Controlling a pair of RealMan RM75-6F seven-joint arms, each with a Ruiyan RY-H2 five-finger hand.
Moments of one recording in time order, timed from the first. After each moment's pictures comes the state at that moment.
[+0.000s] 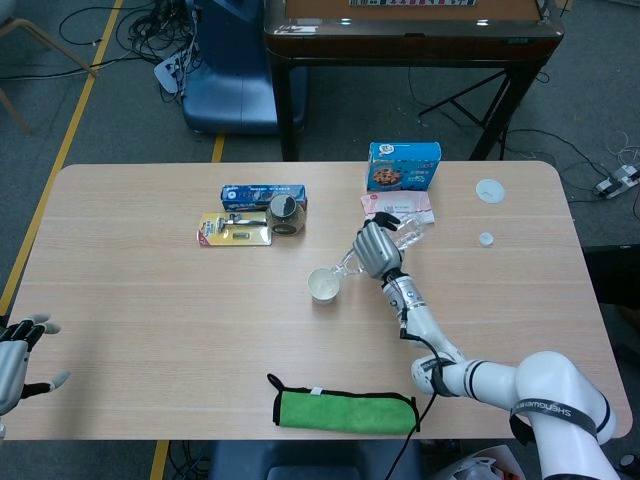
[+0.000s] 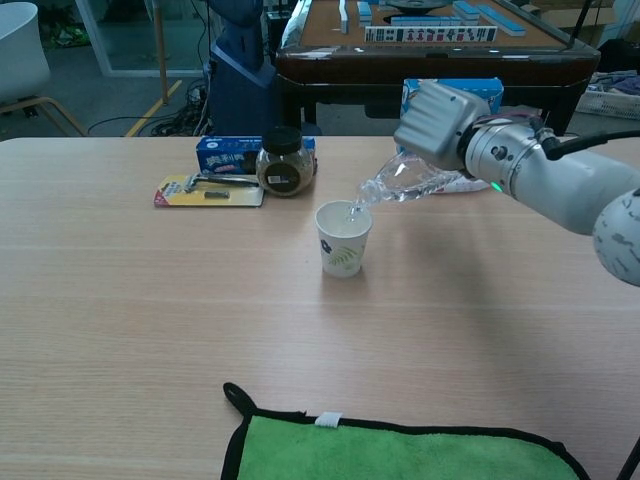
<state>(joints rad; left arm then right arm) -0.09 -1.04 -0.04 -1.70 1.38 1.43 0.19 1.04 -1.73 0.08 -1.11 -0.86 1.00 -1.41</state>
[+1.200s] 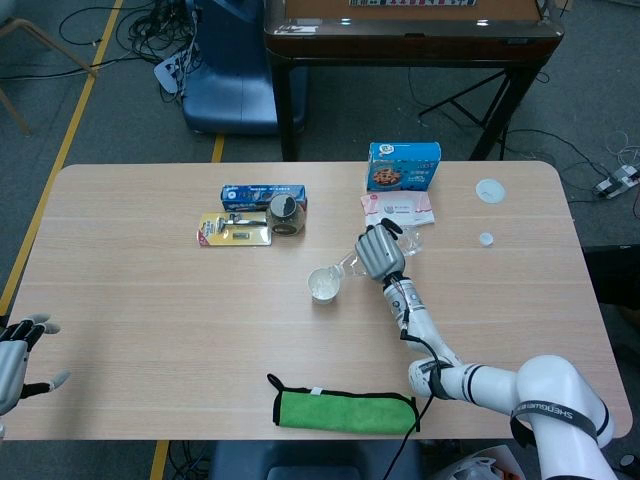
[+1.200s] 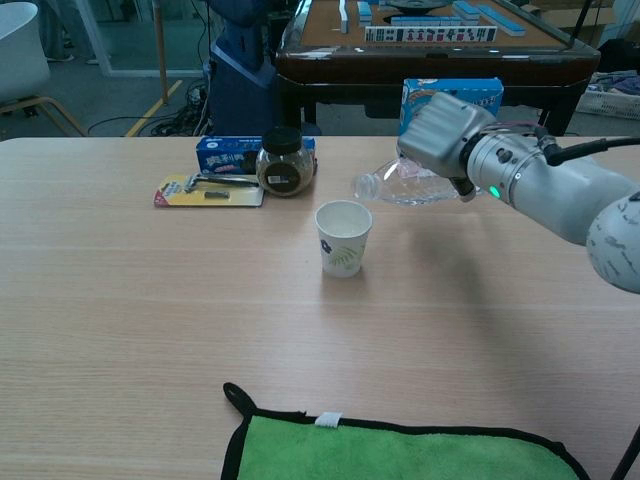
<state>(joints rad) -0.09 -1.03 -0.04 -1.71 1.38 1.43 0.19 1.01 -1.75 0.13 -1.11 -0.82 0.99 -1.24</state>
